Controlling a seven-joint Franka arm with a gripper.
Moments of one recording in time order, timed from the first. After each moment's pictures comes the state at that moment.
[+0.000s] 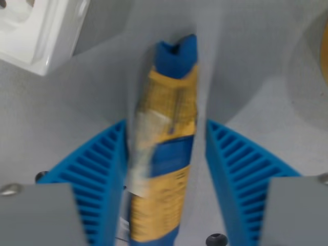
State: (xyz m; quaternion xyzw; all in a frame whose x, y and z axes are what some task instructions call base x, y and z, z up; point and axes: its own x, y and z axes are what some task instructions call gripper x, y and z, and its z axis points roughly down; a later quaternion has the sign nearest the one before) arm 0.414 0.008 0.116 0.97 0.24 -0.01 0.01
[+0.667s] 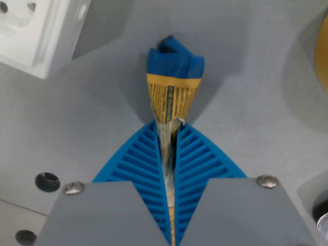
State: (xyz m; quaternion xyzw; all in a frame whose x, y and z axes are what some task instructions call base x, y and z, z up) arm 0.416 0.008 0.119 0.97 0.24 -0.01 0.01
